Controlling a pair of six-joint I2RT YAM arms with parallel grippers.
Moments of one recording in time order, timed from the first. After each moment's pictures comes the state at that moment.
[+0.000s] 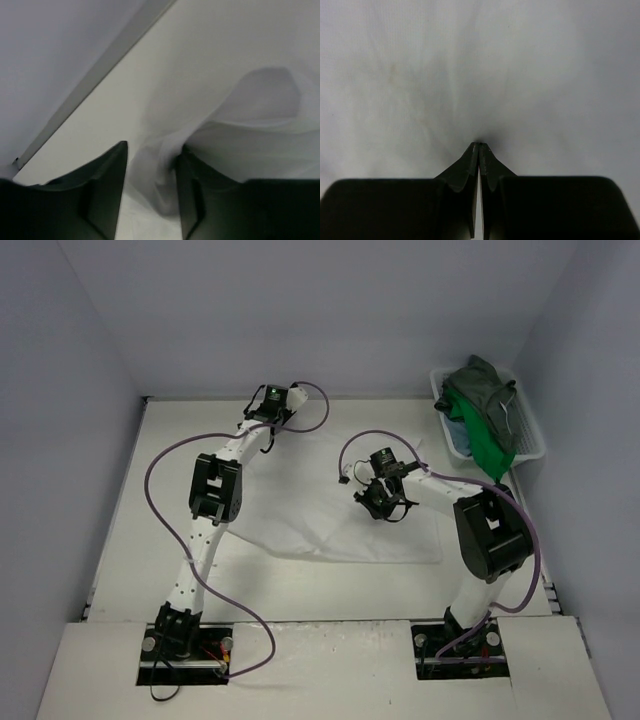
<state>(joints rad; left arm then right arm) -0.31 2.63 2.30 -0.32 -0.23 0.58 0.43 1.76 1.03 -0.48 -0.20 -0.54</state>
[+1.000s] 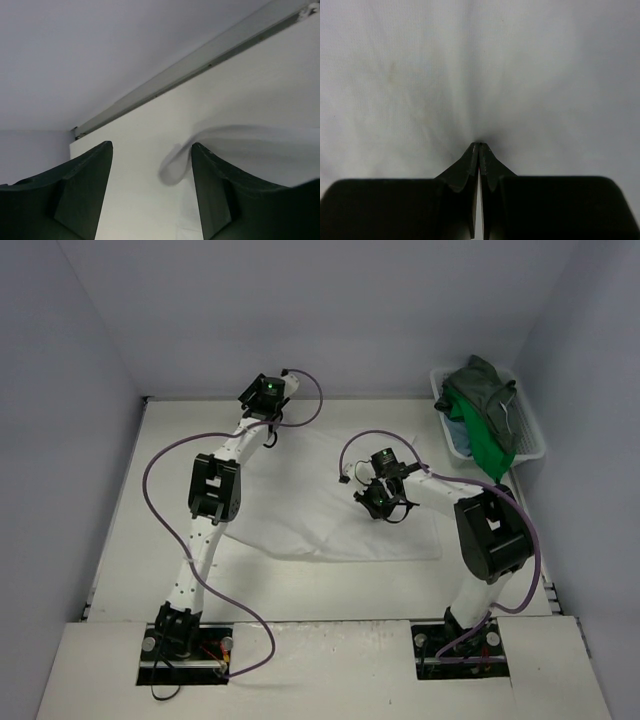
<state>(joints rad) -0.30 2.65 2.35 -0.17 -0.50 0.62 0.43 1.76 1.02 -0.45 -0.21 -0.54</state>
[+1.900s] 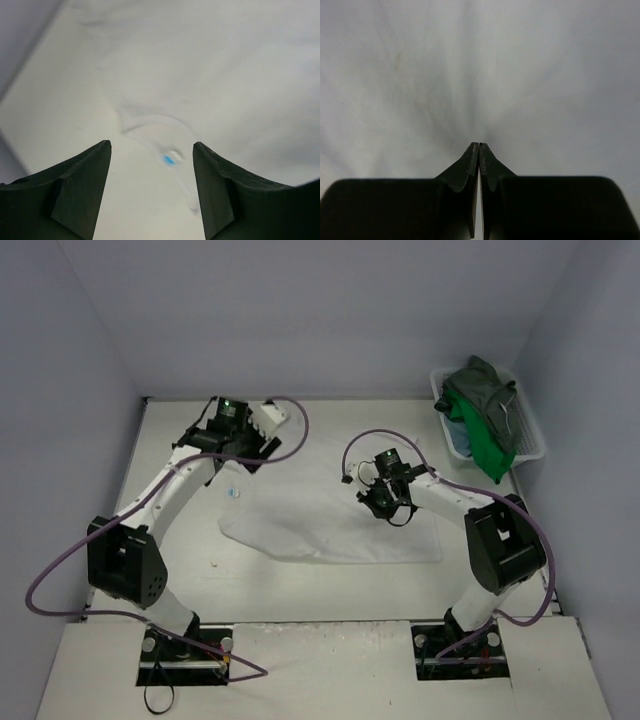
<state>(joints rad) -0.33 1.61 1.47 -0.57 0.03 0.49 0.43 1.68 0.99 -0.47 -0.19 -0.54</state>
